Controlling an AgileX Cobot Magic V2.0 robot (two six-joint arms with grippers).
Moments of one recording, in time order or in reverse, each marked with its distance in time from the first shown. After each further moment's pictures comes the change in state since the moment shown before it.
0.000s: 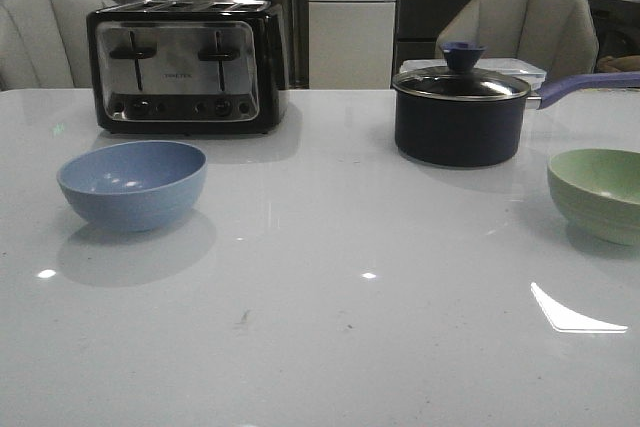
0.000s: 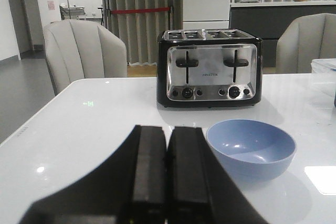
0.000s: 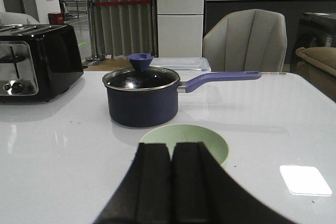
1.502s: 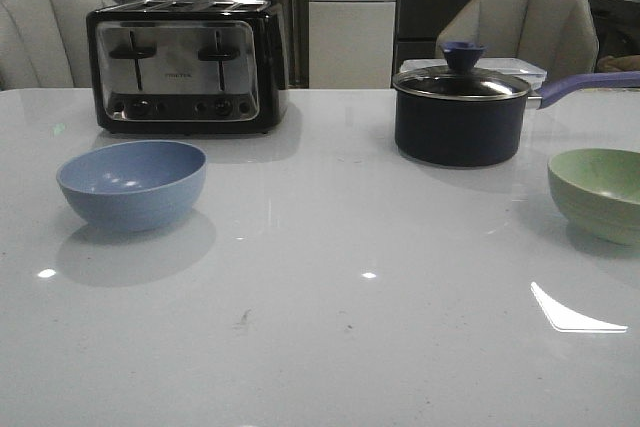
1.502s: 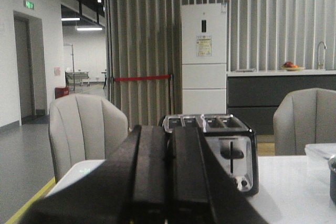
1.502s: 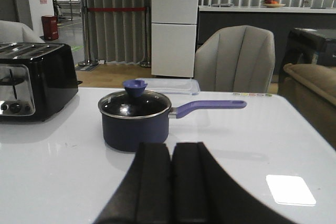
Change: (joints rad) left arm 0.000 0.003 -0.261 0.000 0.016 0.000; right arm 0.000 0.000 -0.275 -0.050 0.257 0.000
